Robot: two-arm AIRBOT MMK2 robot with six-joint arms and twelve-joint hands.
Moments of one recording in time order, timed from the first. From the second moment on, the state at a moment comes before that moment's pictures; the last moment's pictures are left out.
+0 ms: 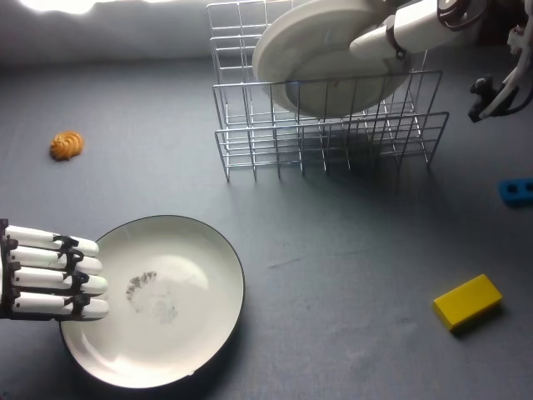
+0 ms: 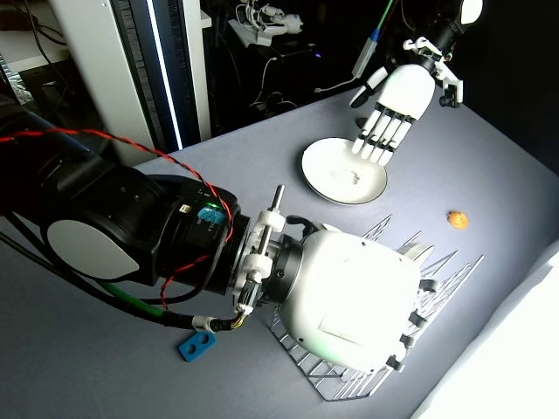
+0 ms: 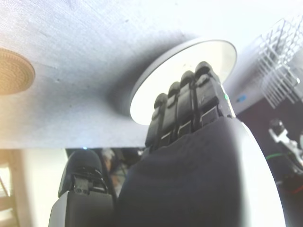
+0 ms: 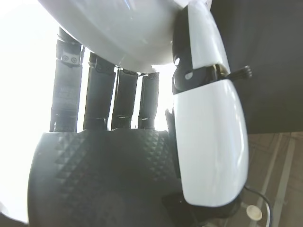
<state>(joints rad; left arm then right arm) 0.97 -0.57 1.26 1.12 -0.92 0.31 -0.24 -1.24 1.49 -0.22 0.37 -0.19</state>
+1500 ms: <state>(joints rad) 1.02 -0.56 1.16 1.02 -0.79 0.29 -0.27 -1.25 1.52 -0.21 0.41 -0.19</state>
